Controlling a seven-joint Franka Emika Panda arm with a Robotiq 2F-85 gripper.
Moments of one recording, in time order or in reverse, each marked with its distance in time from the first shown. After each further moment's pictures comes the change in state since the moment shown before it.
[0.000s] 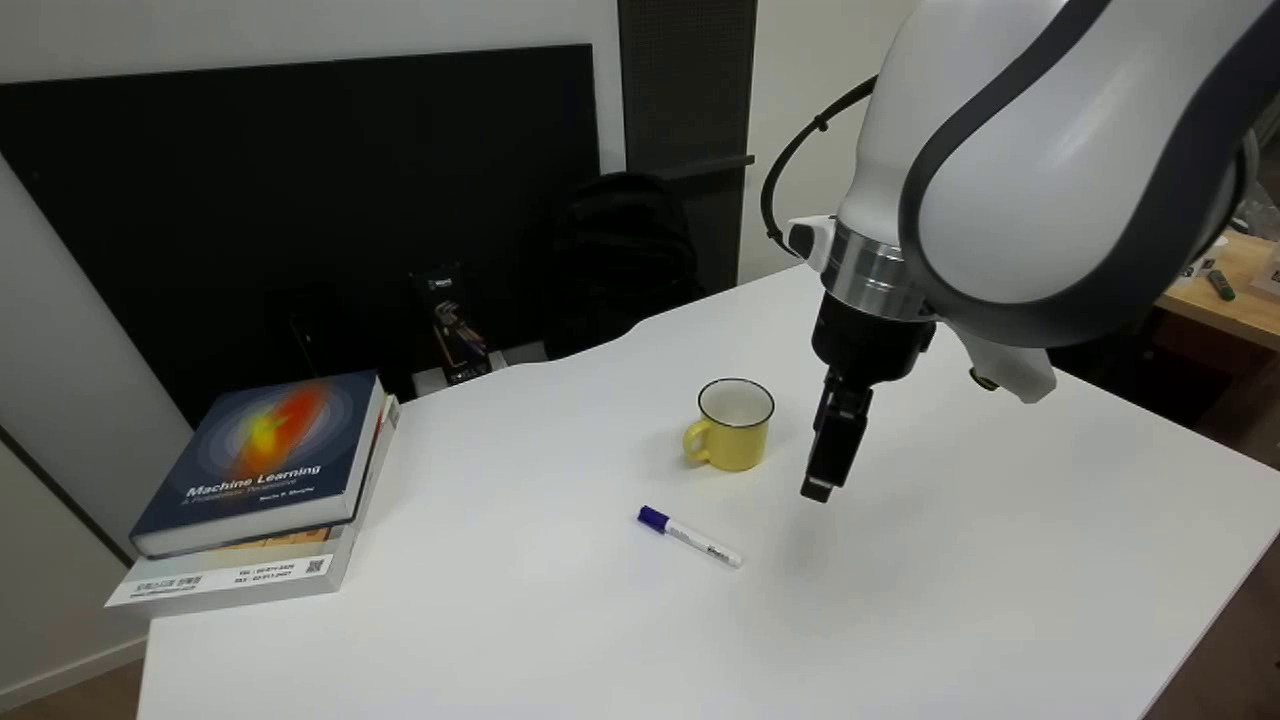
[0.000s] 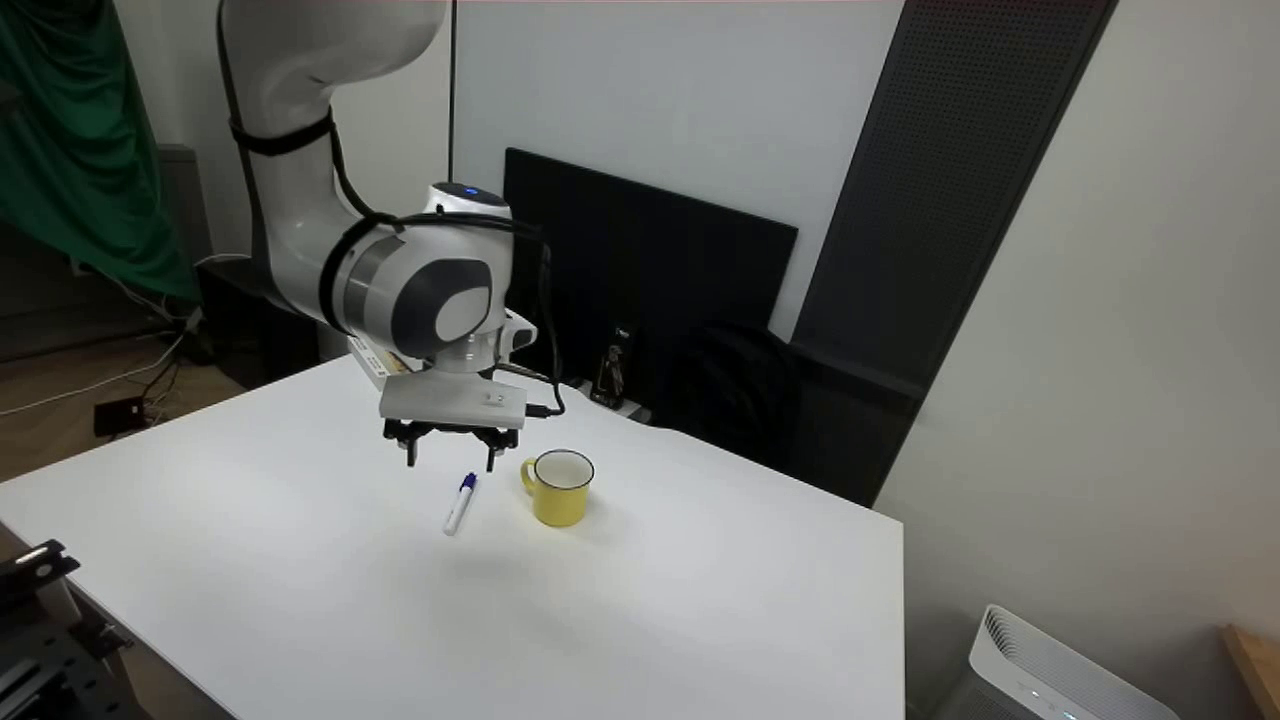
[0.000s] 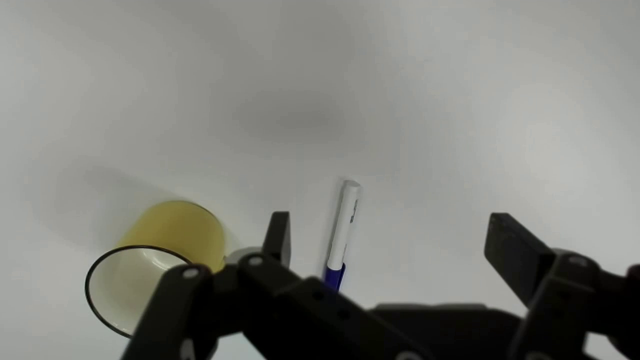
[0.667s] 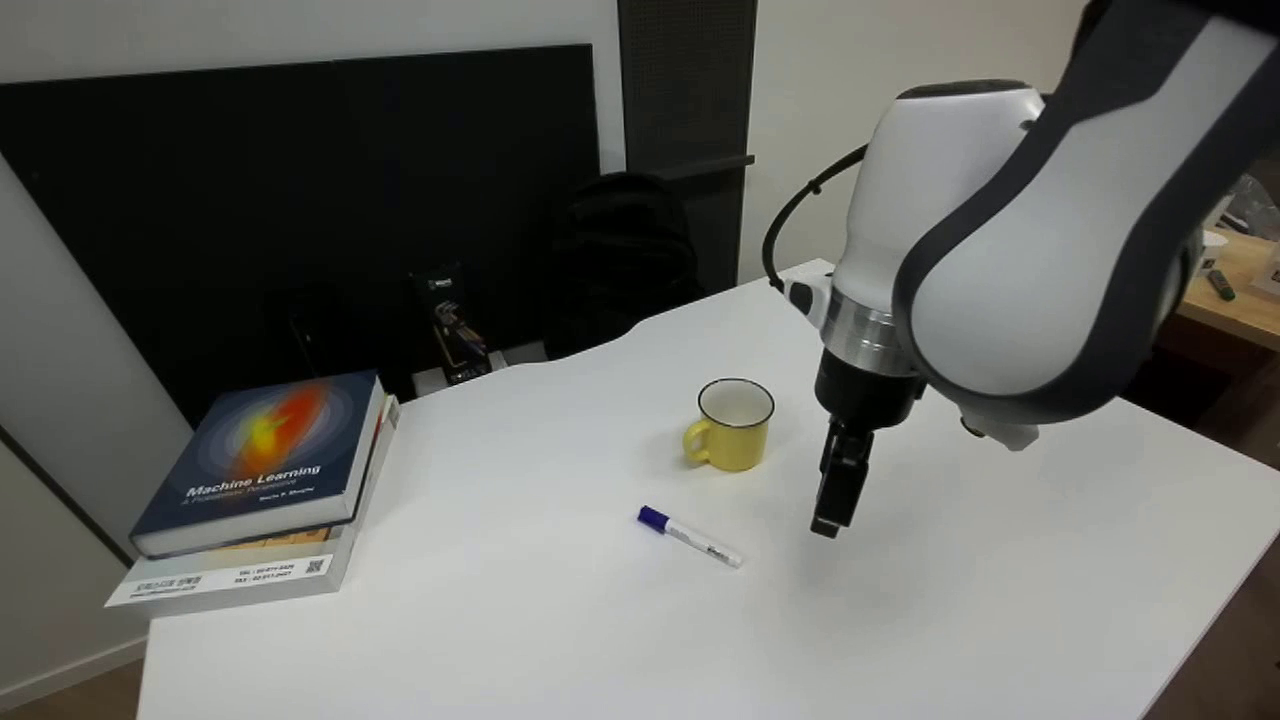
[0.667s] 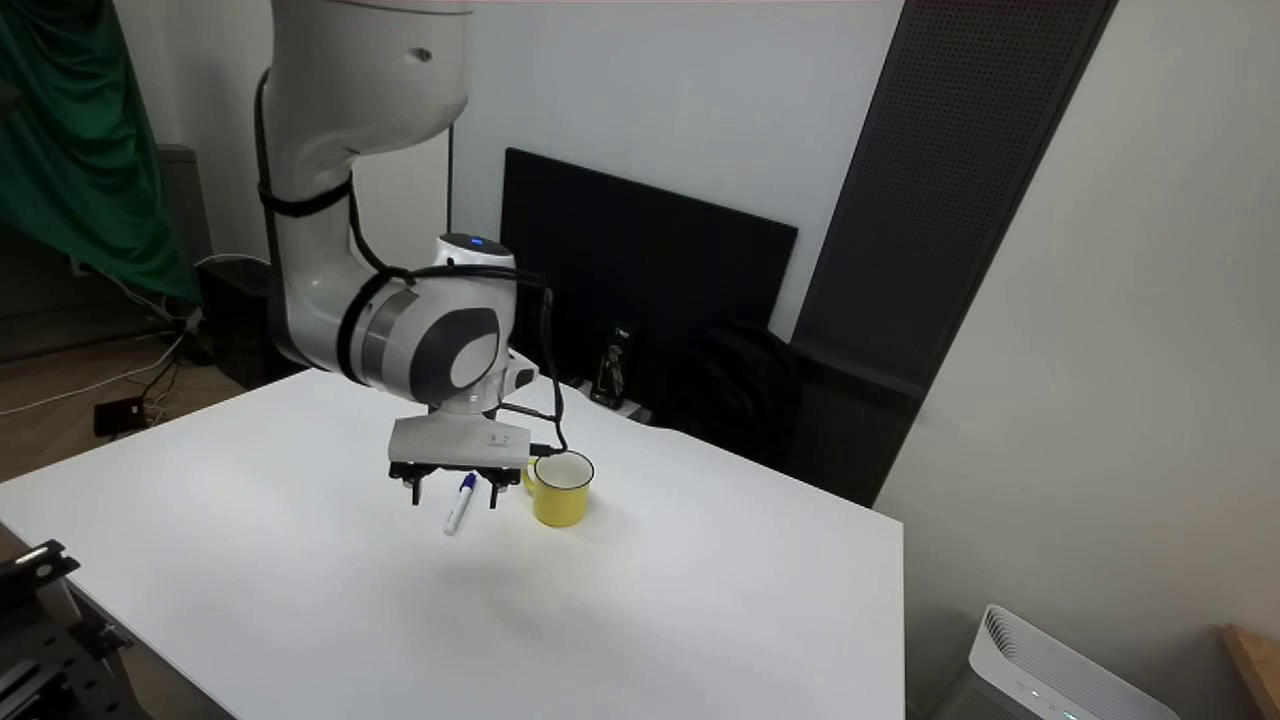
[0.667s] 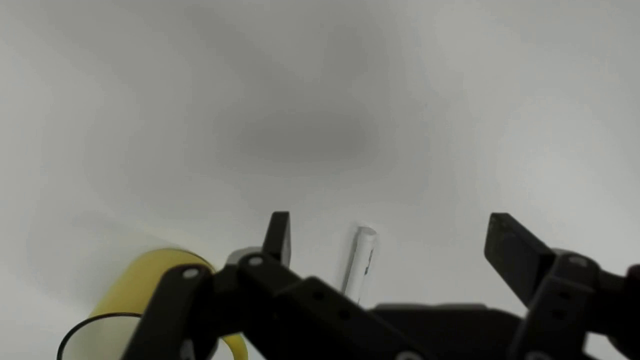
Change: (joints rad) arm 0.024 0.132 -0.055 0.052 -0.084 0.042 0.043
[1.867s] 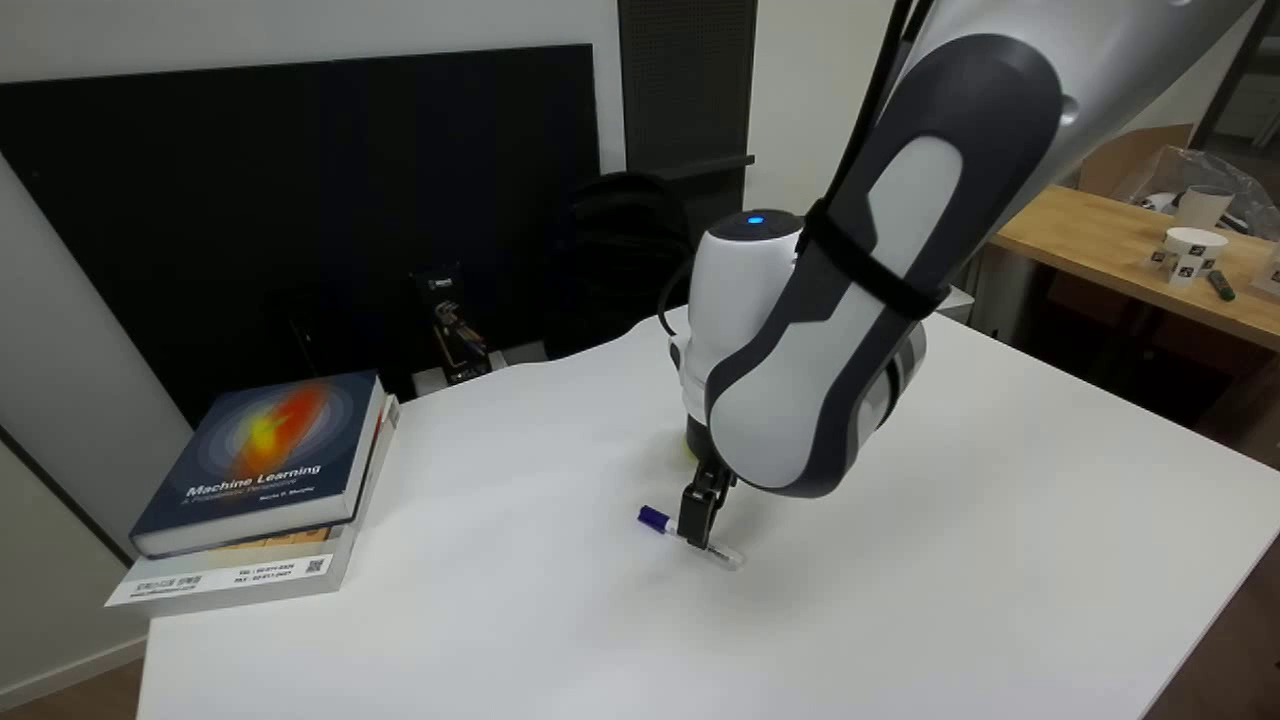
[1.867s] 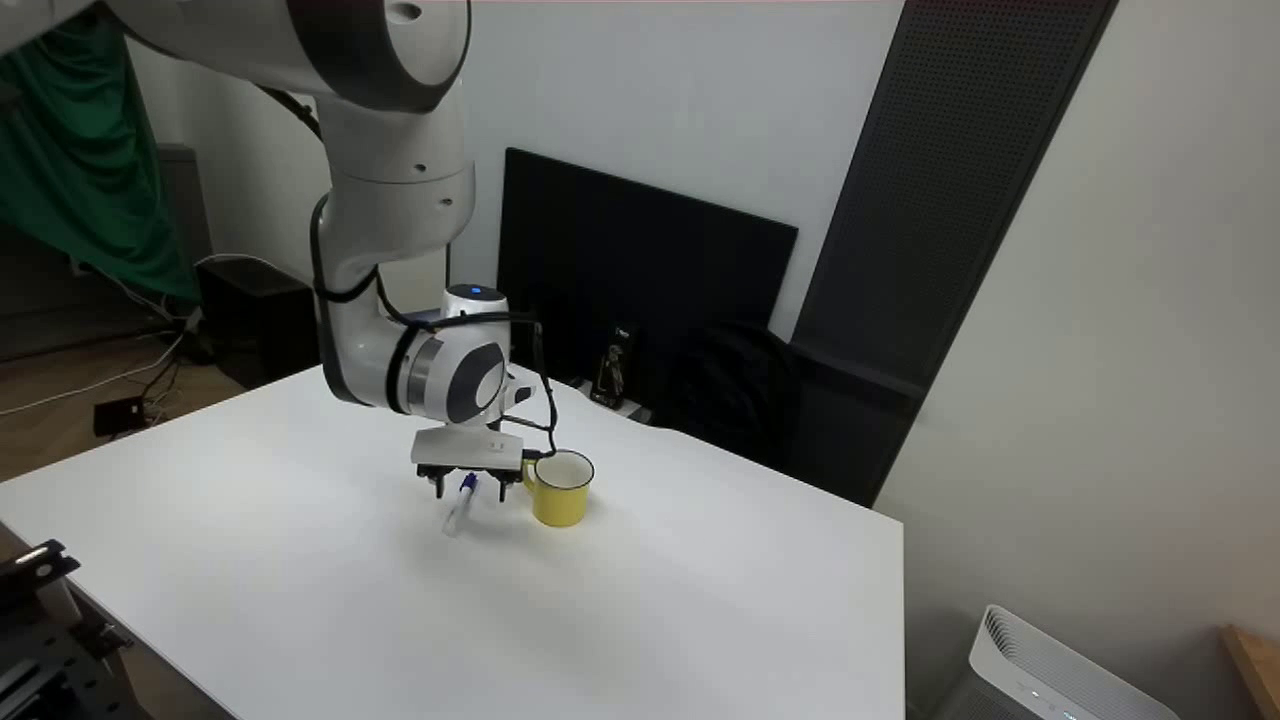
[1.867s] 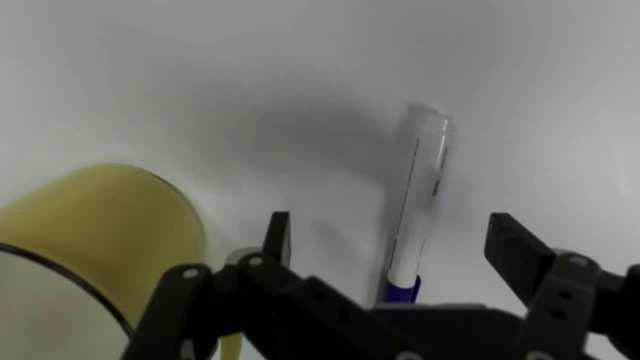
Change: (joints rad) arm 0.190 0.388 -0.090 0.494 -0.033 -0.063 0.204
